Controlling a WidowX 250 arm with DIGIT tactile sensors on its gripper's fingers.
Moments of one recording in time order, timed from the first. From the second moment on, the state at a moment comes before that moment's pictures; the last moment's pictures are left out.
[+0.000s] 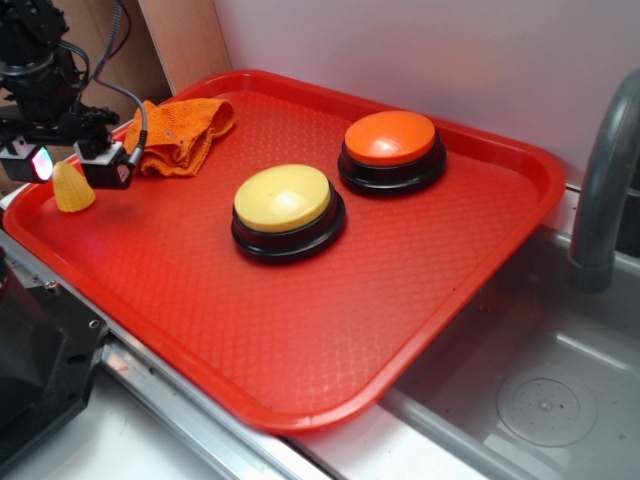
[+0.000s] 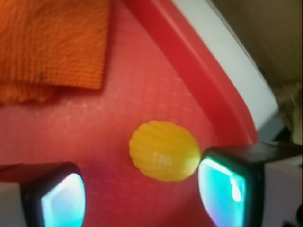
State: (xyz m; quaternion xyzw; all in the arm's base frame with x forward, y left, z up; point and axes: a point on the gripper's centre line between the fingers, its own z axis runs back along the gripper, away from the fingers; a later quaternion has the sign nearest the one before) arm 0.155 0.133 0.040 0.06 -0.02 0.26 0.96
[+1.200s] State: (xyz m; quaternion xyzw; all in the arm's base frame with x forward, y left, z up) arm 0.151 0.141 0.032 0.02 -0.01 0.26 0.97
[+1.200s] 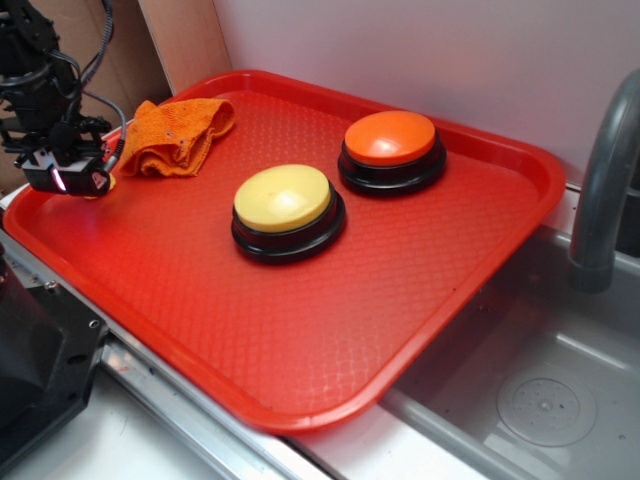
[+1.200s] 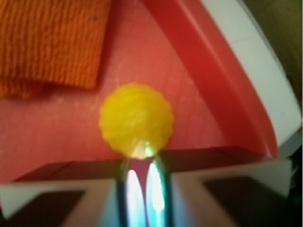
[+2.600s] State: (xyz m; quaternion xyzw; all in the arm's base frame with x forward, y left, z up) arm 0.170 0.150 0.025 -0.01 -0.02 0.13 0.99
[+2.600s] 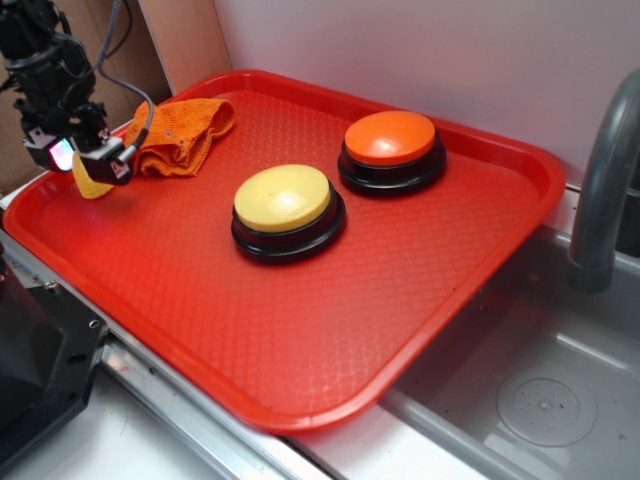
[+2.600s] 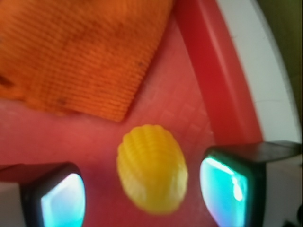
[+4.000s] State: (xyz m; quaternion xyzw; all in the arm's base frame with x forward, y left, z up) arm 0.154 0.044 0.180 -0.04 -0.03 0.06 1.00
